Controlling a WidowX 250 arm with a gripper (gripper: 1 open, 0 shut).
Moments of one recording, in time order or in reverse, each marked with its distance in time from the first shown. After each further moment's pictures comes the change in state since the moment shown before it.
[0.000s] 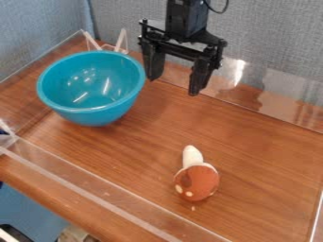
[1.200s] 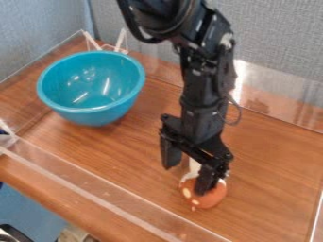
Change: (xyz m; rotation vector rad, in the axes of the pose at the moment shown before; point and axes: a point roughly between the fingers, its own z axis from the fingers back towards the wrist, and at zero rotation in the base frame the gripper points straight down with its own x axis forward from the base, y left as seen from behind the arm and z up) arm -0.039 -0.044 -0.099 -0.014 0.030 -0.289
